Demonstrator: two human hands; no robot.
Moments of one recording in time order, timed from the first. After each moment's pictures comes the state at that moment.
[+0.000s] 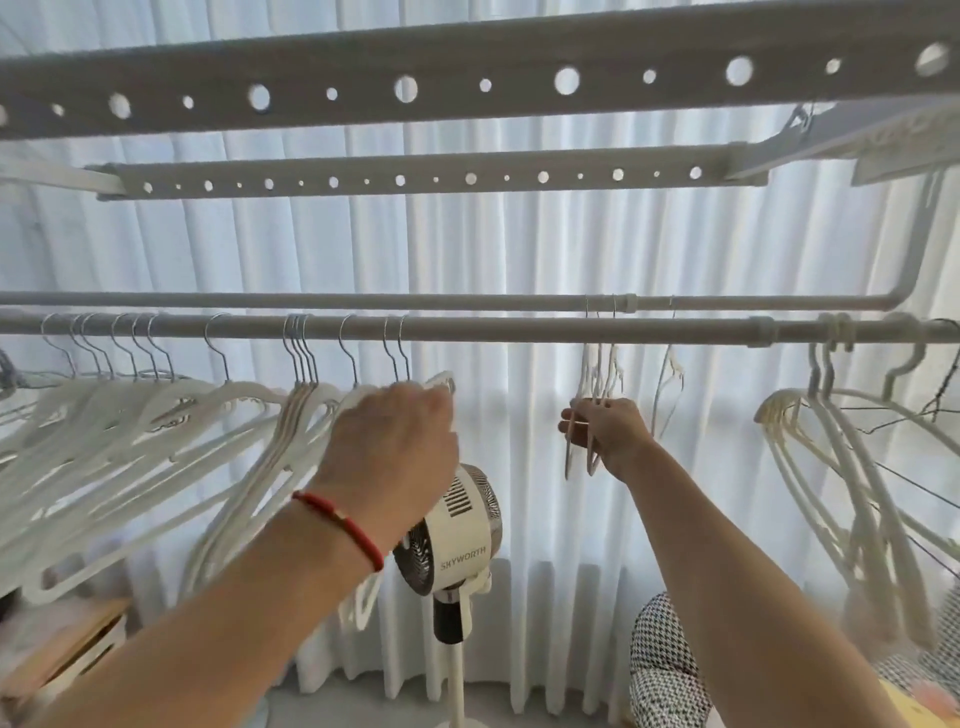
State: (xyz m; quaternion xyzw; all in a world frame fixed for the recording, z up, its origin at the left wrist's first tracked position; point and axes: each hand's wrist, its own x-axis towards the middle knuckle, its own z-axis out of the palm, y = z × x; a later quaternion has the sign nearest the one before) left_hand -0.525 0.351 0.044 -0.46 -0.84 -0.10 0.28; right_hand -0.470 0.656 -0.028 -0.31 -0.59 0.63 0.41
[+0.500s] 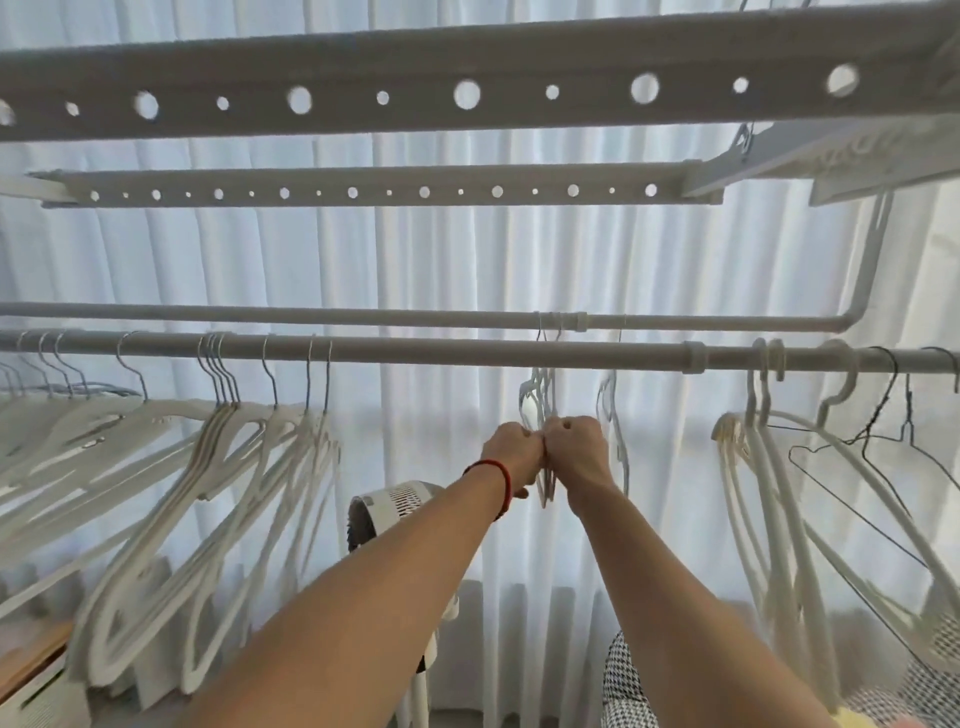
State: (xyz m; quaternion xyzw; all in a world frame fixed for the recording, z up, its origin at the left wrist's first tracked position) left_hand -0.514 0.587 -0.011 -0.36 -0.74 -0.52 -0.22; right_hand -0.453 0.657 -0.020 -0.40 -0.66 0.48 0.43
